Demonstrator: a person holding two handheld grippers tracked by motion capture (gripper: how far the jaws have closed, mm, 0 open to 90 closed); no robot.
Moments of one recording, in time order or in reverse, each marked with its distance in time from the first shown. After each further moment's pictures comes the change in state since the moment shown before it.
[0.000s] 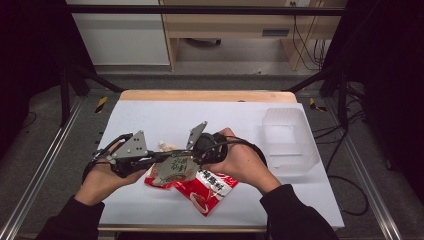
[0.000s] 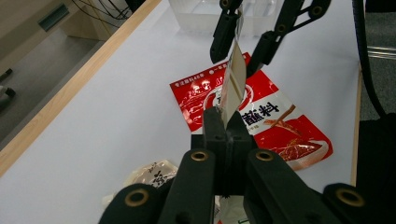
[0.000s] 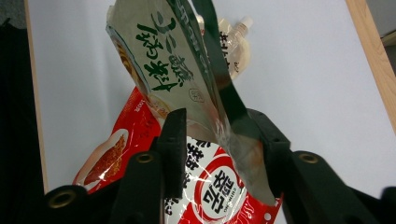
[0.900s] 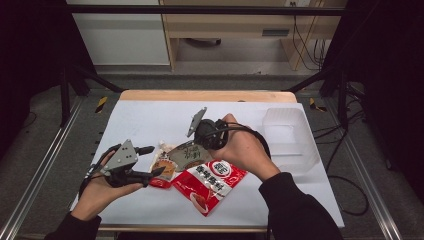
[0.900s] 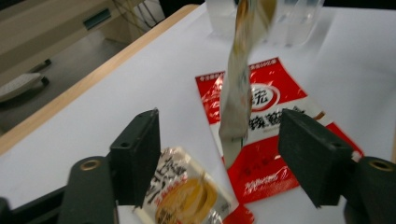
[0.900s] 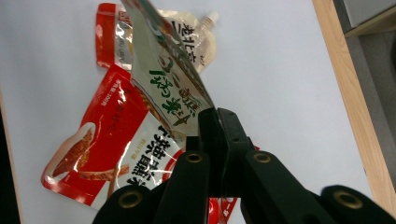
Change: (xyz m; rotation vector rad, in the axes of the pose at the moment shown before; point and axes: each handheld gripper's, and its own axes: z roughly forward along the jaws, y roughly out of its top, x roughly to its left) left arm -0.008 -0.056 0.006 -0.085 0.146 -0.146; right arm -0.026 0.010 -0.016 0.064 -0.064 0.005
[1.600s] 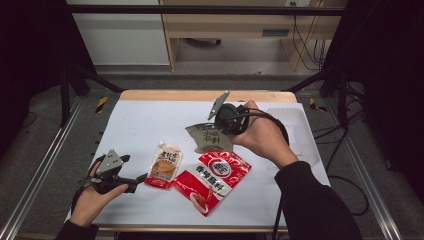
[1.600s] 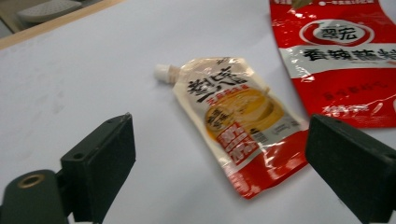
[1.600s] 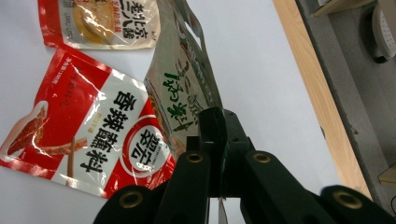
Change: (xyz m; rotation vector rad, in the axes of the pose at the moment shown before) left arm 0.031 -0.083 0.002 0.102 0.164 -0.210; right arm -0.040 -0.028 -0.028 0.028 -0.087 0.068
